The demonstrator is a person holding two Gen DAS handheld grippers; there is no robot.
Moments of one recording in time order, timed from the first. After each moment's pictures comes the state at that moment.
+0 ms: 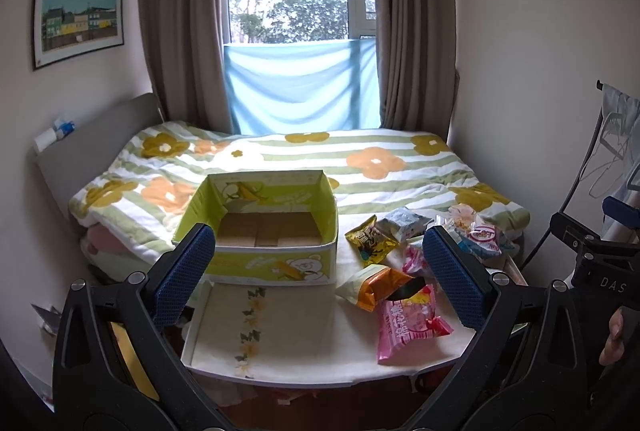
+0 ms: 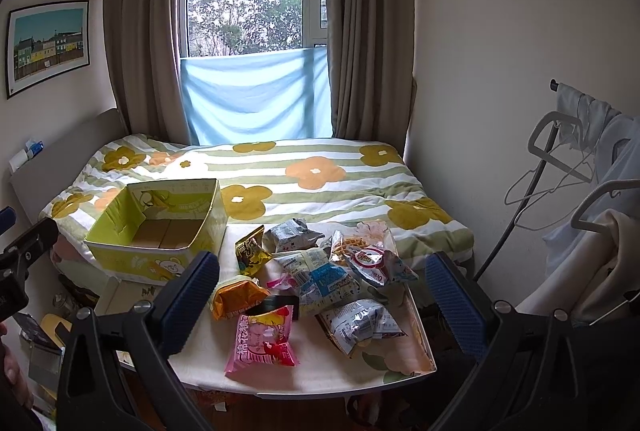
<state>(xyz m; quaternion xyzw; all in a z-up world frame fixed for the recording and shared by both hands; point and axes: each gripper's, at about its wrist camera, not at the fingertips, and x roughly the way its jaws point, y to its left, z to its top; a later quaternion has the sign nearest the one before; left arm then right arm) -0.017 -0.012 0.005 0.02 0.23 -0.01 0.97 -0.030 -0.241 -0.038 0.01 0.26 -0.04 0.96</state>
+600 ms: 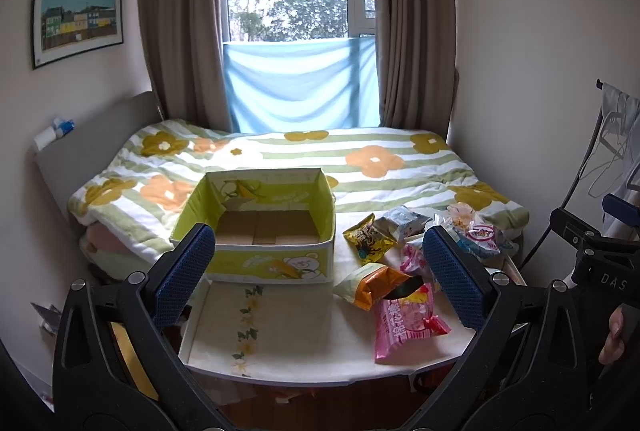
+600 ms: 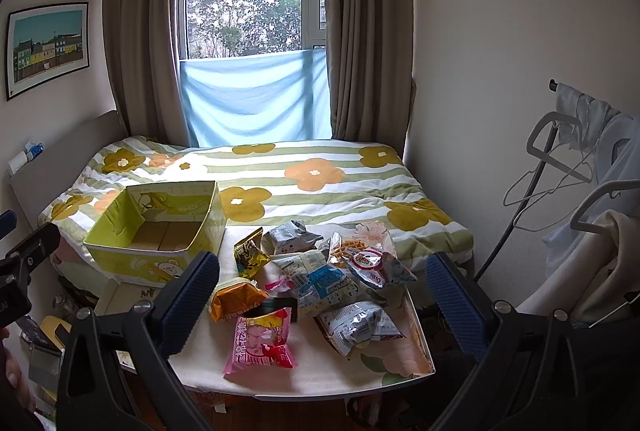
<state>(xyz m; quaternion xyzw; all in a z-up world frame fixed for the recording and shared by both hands) -0.020 -0.014 0.004 0.02 0.24 -0.01 0.97 -0.029 -0.244 -0.038 0.01 0.26 -0.04 0.96</state>
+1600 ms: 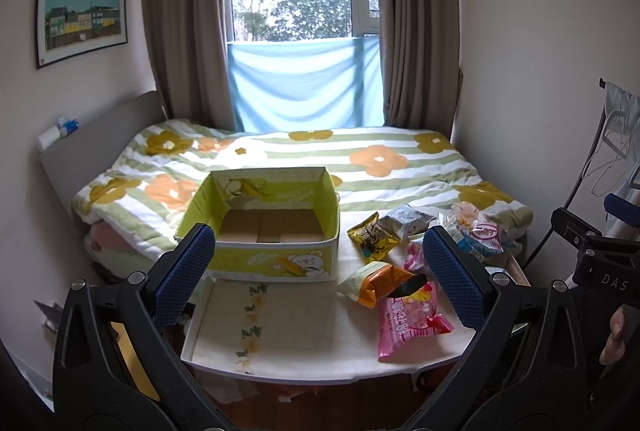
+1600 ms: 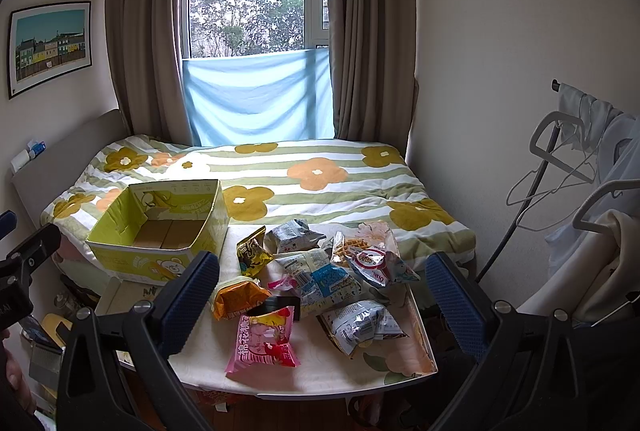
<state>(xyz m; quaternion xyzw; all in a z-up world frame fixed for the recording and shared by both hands) -0.022 -0.014 0.001 0.02 0.24 0.00 0.97 -0.028 -0.245 -0.038 0.01 0.26 -0.04 0.96</state>
